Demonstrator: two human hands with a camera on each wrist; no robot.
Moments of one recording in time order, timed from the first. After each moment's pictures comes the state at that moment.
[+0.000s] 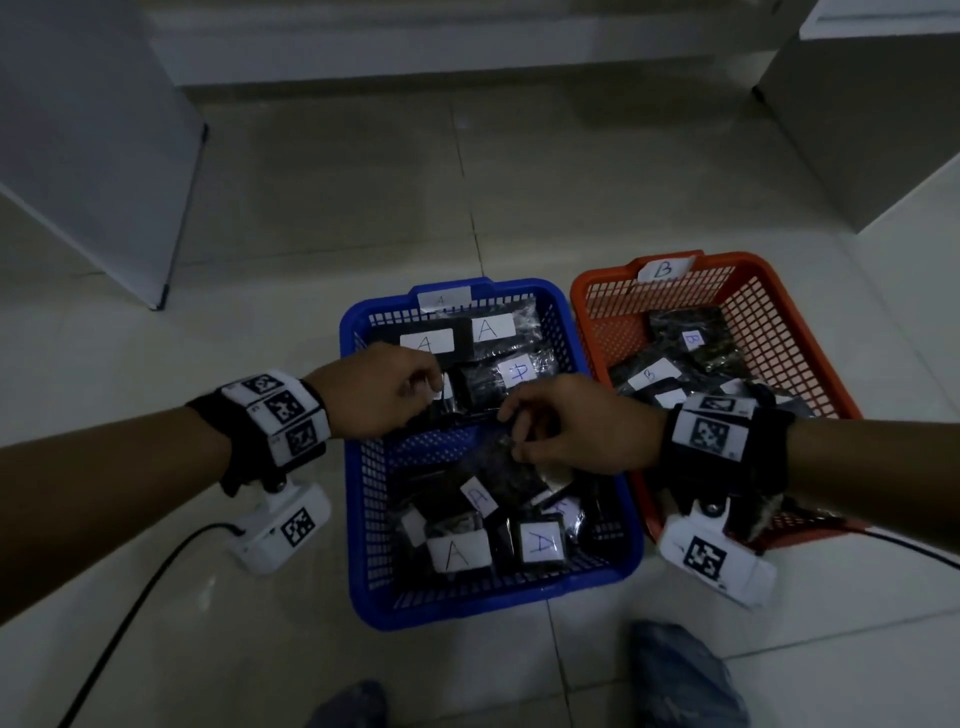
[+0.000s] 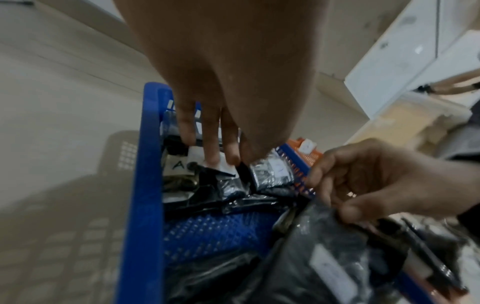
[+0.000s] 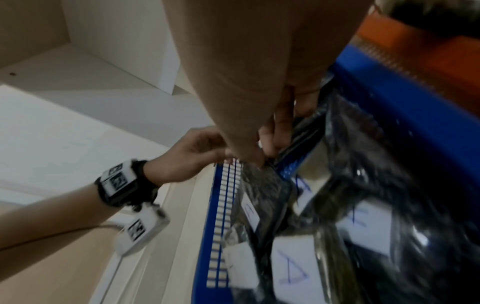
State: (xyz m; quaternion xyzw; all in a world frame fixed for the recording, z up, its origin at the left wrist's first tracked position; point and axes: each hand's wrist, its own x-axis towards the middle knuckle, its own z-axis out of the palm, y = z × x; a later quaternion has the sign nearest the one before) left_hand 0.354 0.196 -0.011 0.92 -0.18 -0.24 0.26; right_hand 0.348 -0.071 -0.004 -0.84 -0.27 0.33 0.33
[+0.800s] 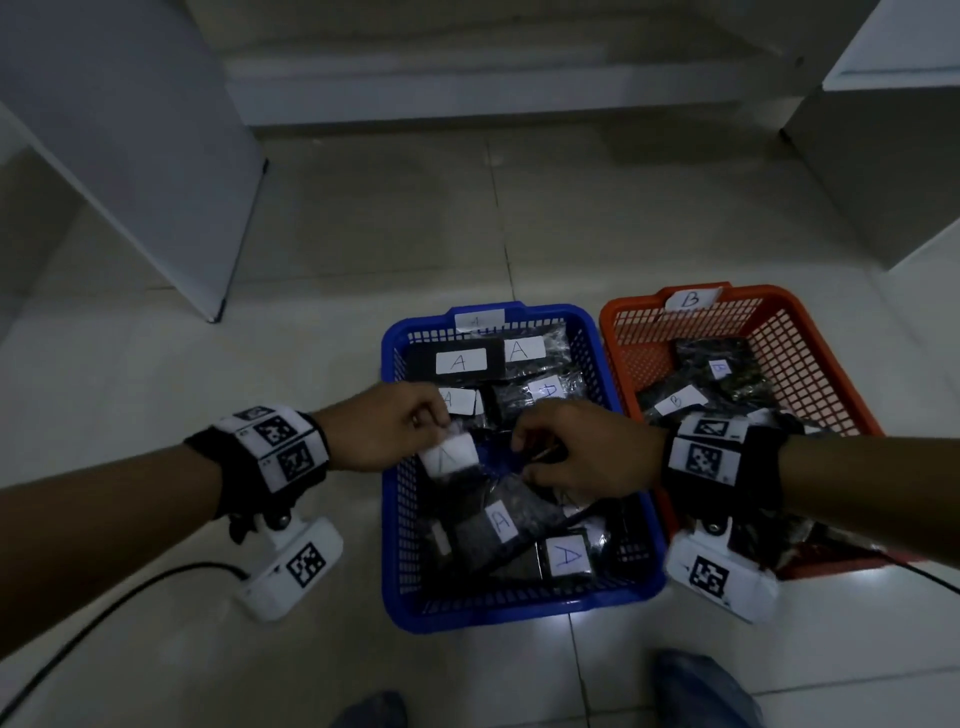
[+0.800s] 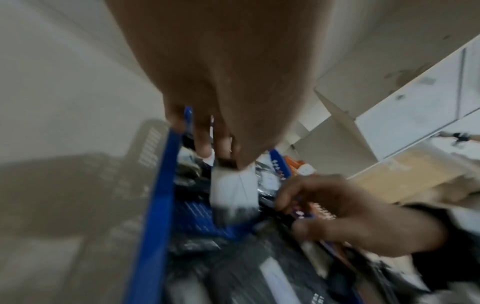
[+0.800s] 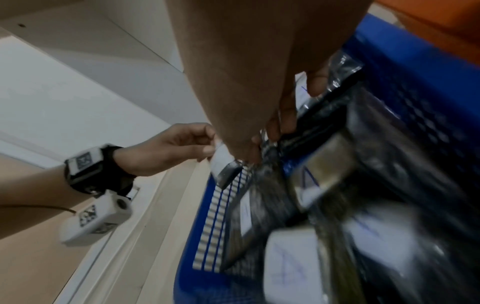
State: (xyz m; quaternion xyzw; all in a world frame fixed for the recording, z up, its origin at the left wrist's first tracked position) left_hand 0.318 0.217 0.010 0.90 -0.11 -0.29 0.32; right_hand 0.344 -0.054 -0.002 -0.86 -0.36 0.29 0.22
